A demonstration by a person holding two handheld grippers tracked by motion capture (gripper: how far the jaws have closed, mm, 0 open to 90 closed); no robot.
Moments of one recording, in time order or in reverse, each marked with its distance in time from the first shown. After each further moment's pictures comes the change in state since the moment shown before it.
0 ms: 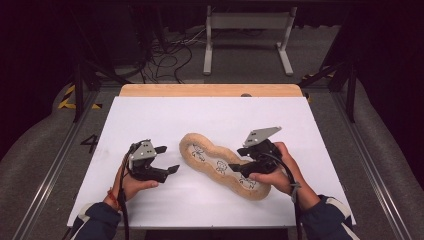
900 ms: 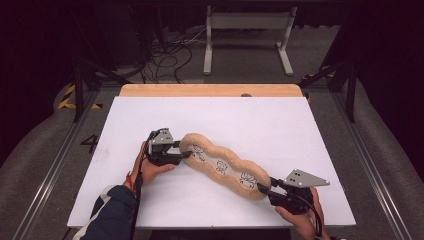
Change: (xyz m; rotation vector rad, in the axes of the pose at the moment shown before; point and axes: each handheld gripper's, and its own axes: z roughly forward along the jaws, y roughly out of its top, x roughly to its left) left arm 0.022 0.016 0.047 0.051 -0.019 -0.001; right arm 0.029 -0.120 -0.021 -0.256 -0.171 0.232
